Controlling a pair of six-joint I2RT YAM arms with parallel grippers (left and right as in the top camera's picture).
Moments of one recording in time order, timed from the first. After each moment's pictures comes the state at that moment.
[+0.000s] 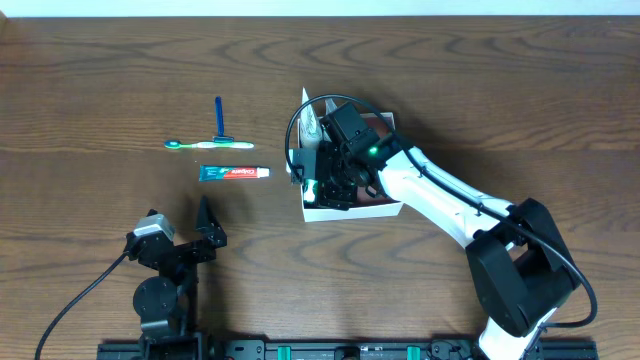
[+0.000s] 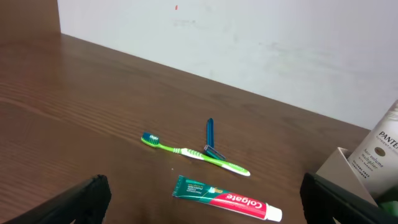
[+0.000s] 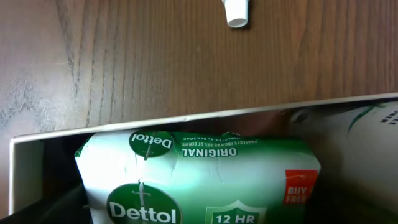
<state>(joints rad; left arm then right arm) 0.11 0.02 0.02 -0.12 -0.01 -0.28 0.65 1.89 1.31 -0.55 -0.30 -0.80</state>
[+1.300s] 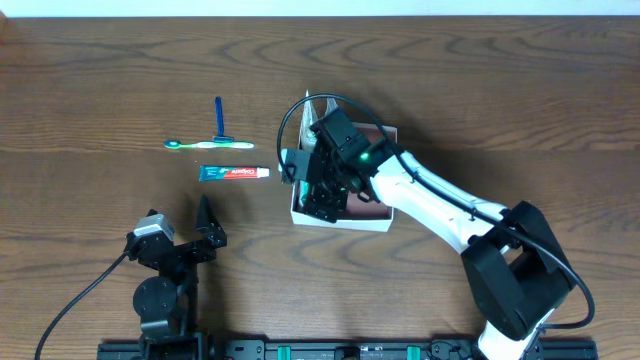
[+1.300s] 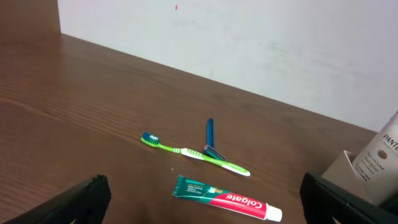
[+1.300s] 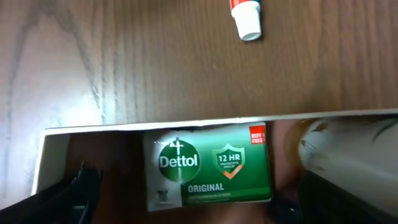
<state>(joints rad) 0.11 0.02 0.02 -0.12 -0.01 -0.28 0.71 1.89 1.31 -0.55 -0.30 -0.61</state>
